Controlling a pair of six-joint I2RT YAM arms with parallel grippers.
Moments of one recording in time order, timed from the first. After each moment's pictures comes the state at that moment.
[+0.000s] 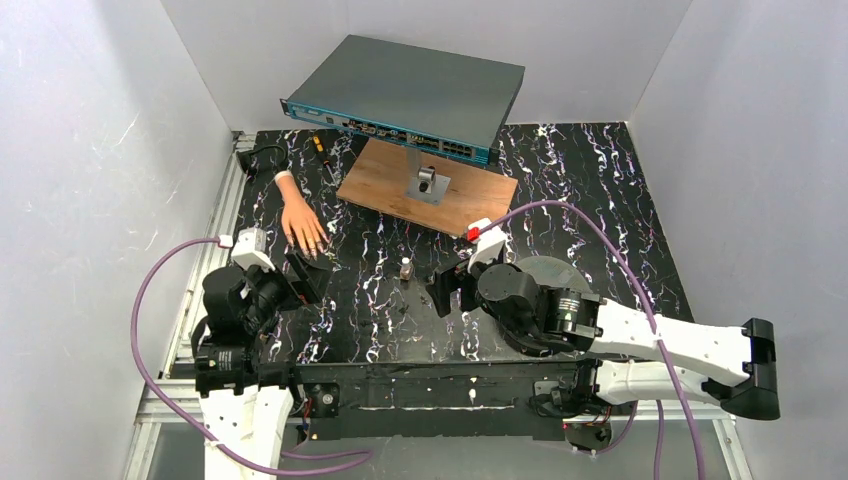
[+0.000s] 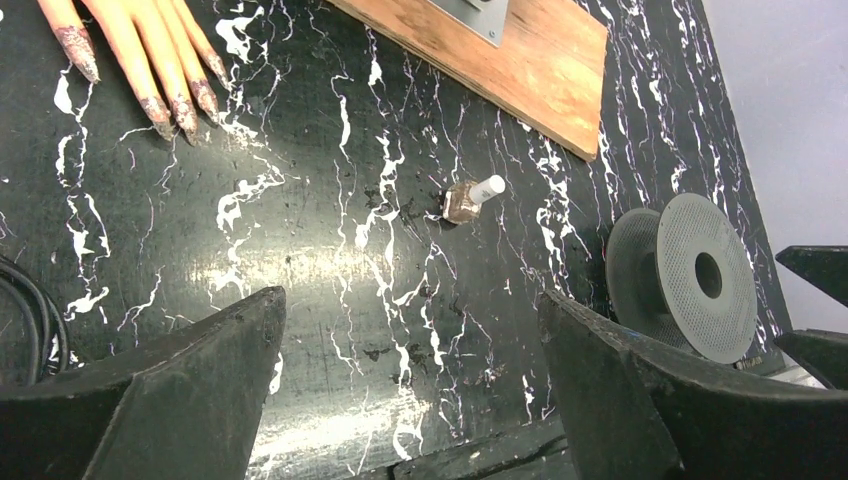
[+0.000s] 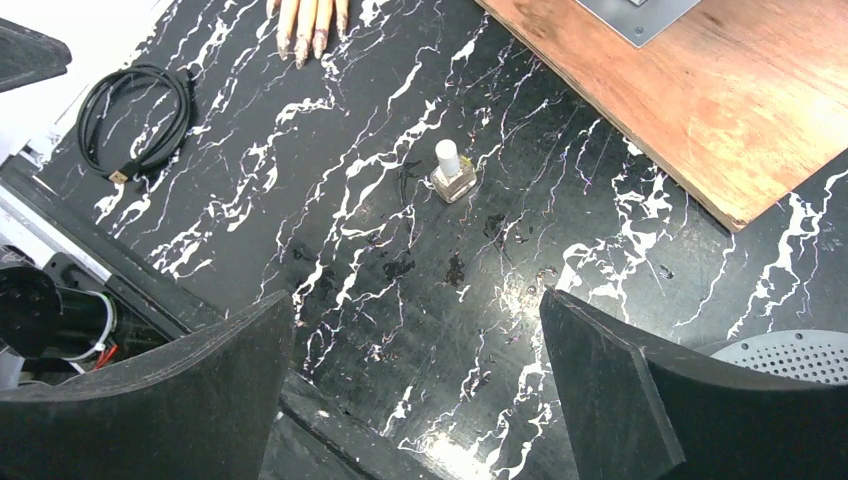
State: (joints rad) left arm 0.09 0.37 0.69 -0.75 0.41 -0.37; right arm 1.30 0.99 0.88 -0.32 0.56 0.46
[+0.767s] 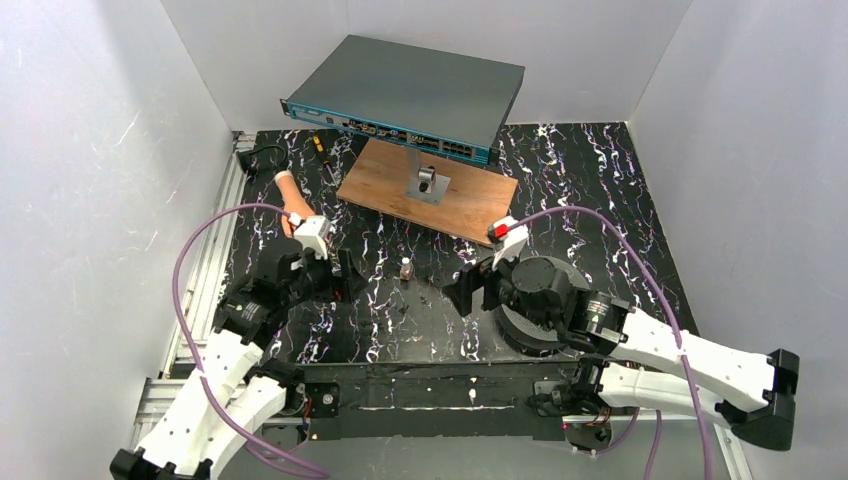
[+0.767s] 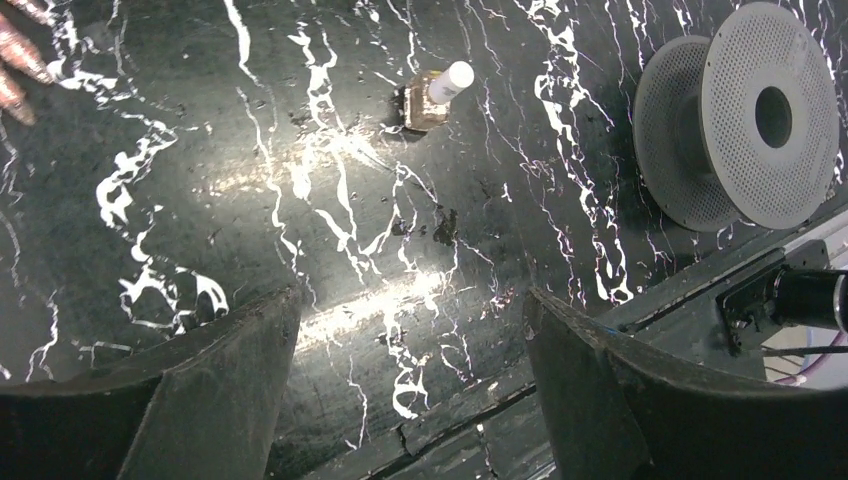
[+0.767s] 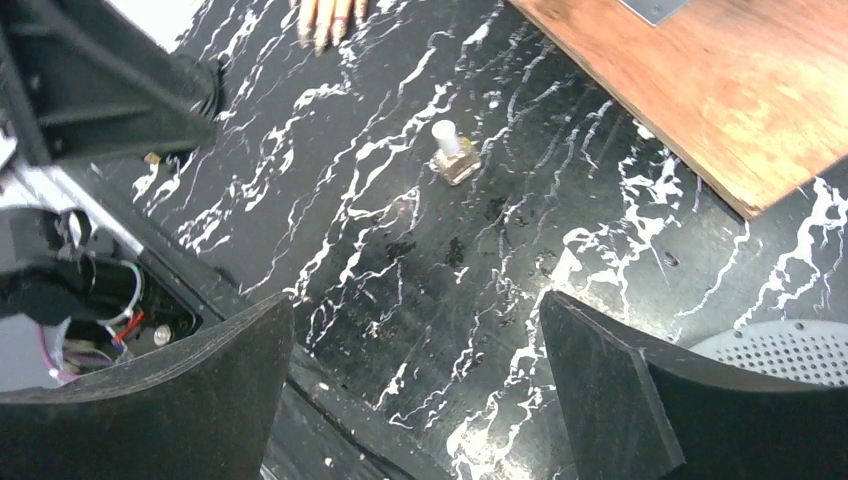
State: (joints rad) left arm -0.35 0.66 0.69 -0.66 0.22 -0.34; right arm 1.21 0.84 0.77 -0.31 0.39 0.42
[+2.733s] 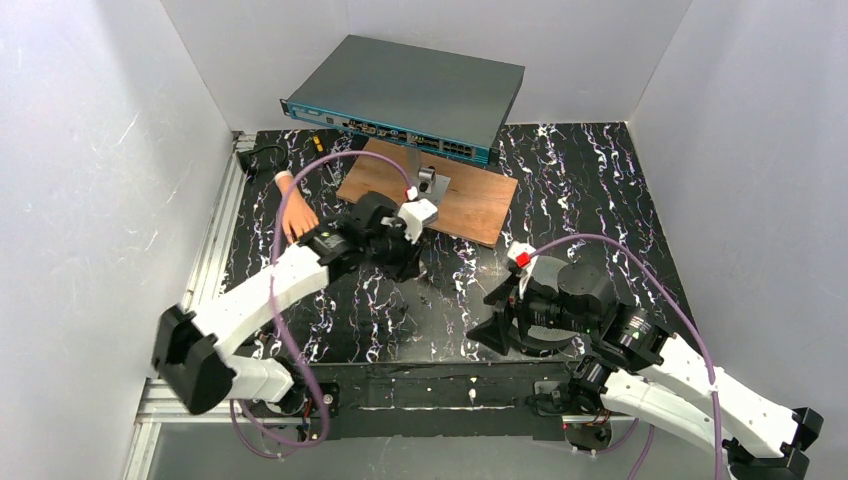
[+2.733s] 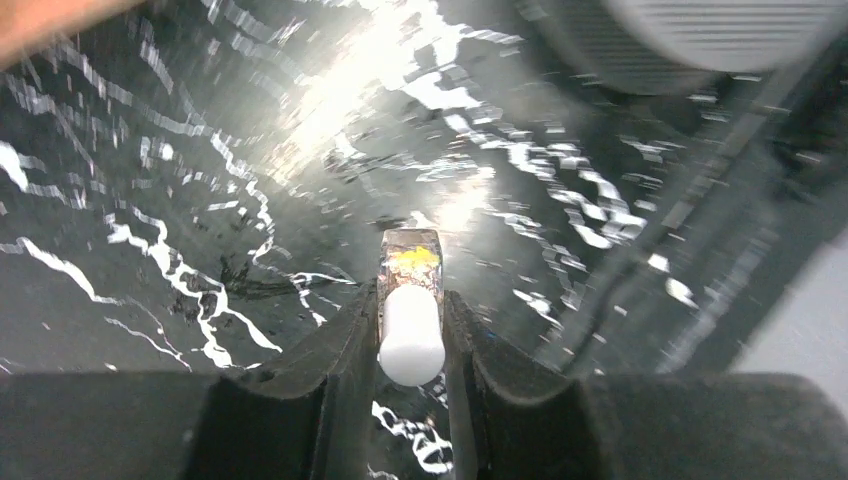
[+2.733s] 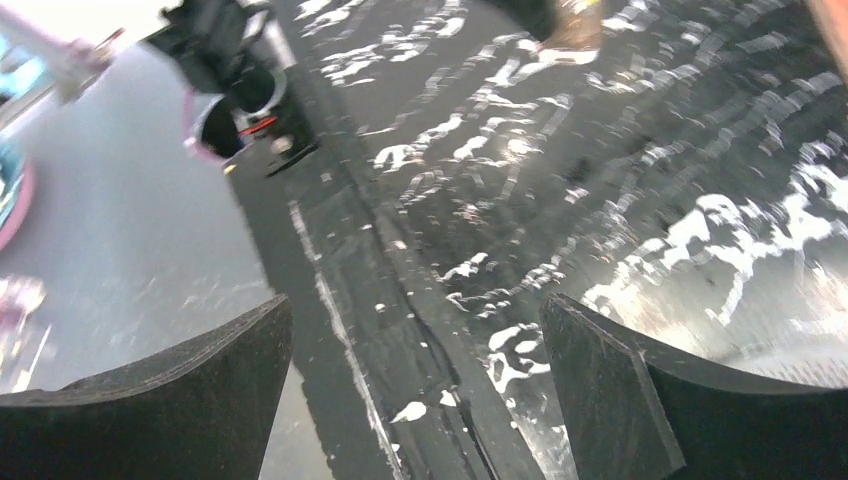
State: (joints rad) left arm -0.74 1.37 1.05 -0.55 0.19 -0.02; right arm 0.95 0.57 0.67 -0.47 -0.24 0.28
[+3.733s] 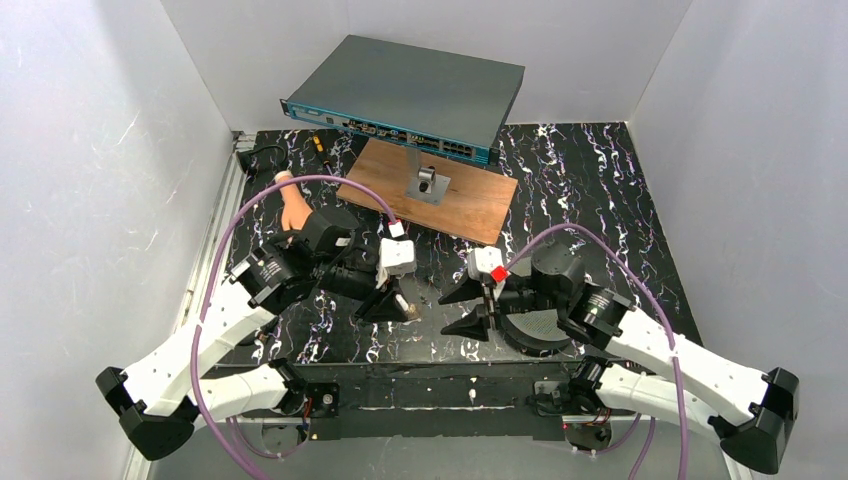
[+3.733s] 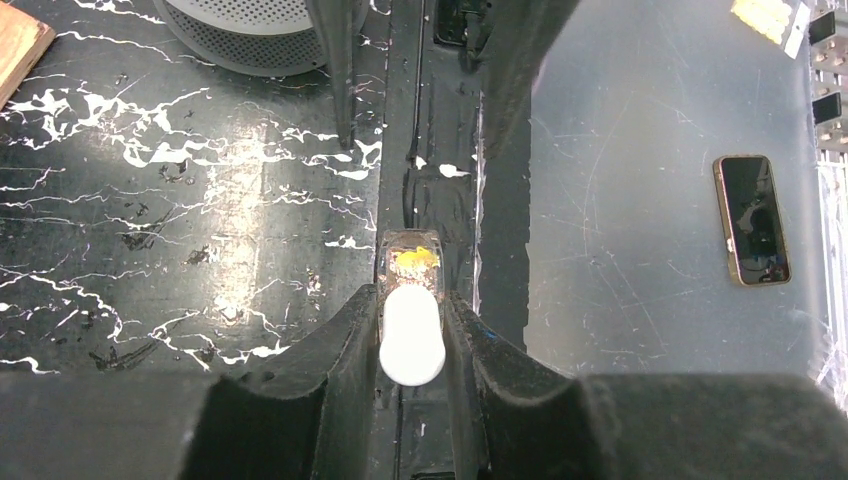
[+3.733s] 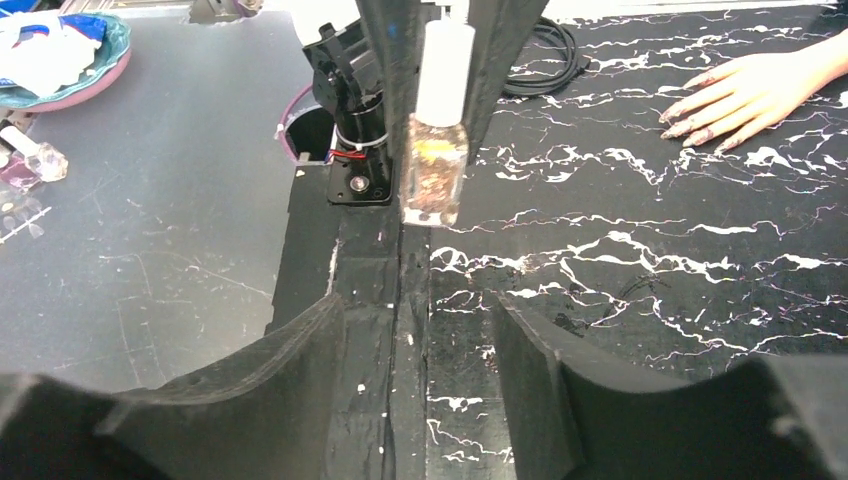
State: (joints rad) left arm -0.80 1.01 1.17 -0.92 0.70 0.29; right arm 0.95 0.80 0.69 -0.07 -0.70 -0.06
